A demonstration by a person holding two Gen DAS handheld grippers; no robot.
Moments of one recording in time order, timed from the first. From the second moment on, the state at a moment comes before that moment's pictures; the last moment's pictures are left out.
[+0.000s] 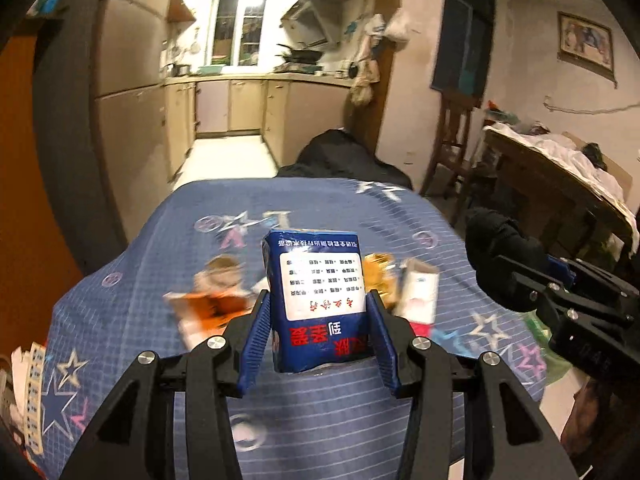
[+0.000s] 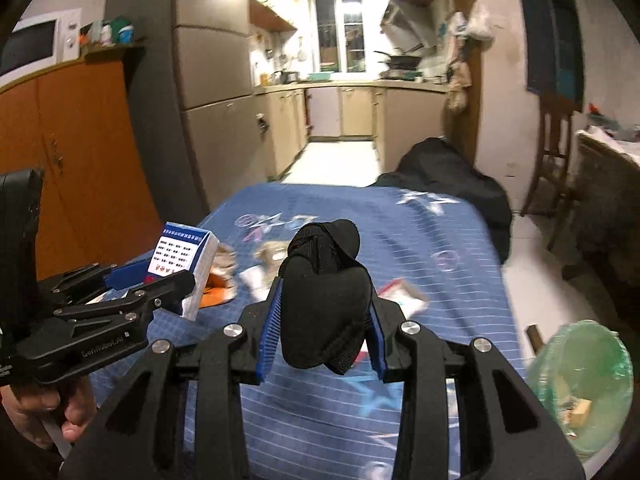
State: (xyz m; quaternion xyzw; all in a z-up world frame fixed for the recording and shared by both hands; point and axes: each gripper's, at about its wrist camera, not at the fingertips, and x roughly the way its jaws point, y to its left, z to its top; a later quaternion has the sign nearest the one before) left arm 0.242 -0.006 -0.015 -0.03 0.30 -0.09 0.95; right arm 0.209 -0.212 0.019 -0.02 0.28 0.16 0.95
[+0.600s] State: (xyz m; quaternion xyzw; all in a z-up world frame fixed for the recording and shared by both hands) left arm 0.265 -0.220 0.017 0.03 0.29 -0.23 0.93; right arm 0.200 -0.388 0.041 0.02 0.28 0.02 0.96
